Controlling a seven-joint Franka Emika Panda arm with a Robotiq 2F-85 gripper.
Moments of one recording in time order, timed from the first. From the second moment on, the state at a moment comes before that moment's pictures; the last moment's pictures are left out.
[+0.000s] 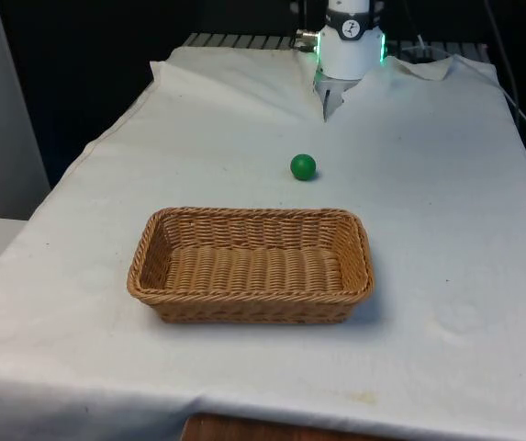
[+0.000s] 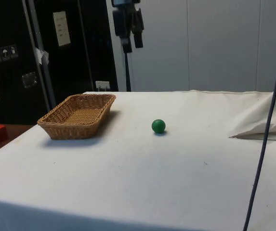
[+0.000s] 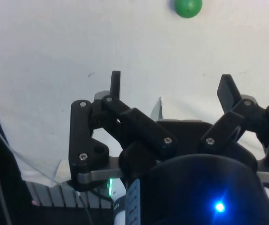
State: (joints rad) arm 0.45 -0.07 -0.48 -2.16 -0.01 2.04 -0.03
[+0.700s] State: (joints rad) arm 0.44 -0.08 -0.55 -2.38 -0.01 2.30 -0.09
